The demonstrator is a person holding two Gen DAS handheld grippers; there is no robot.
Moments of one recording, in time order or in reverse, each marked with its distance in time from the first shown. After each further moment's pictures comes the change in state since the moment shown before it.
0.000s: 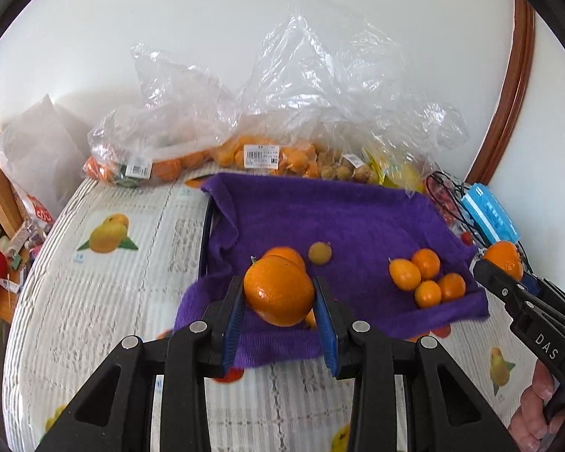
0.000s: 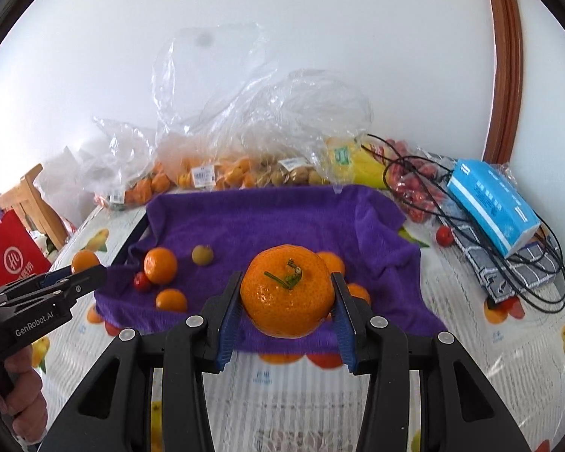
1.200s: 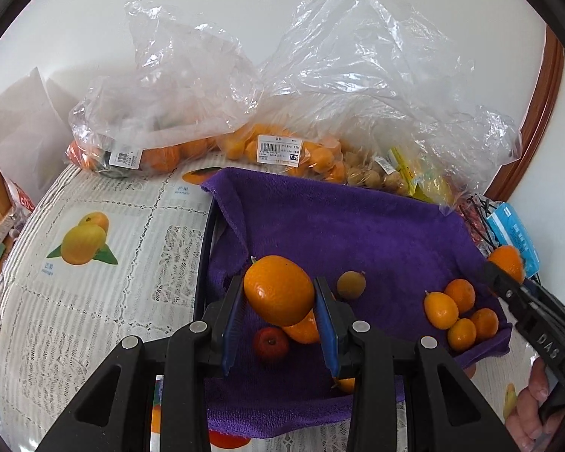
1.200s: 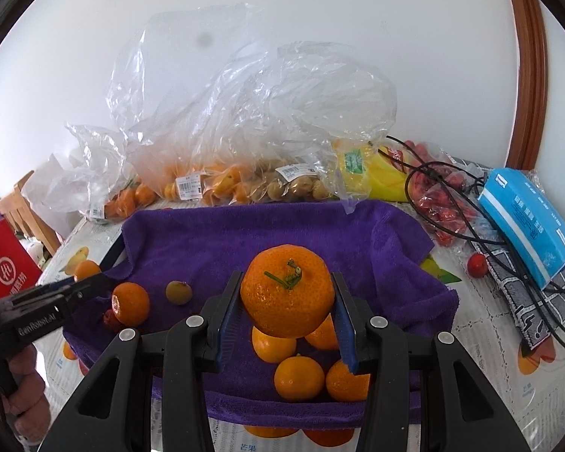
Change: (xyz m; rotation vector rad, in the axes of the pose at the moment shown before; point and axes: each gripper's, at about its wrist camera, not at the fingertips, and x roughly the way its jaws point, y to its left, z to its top) left arm 0.059 0.022 0.014 -0.074 0.031 -0.006; right arm 0.067 -0.008 0.016 -0.003 0.002 0.029
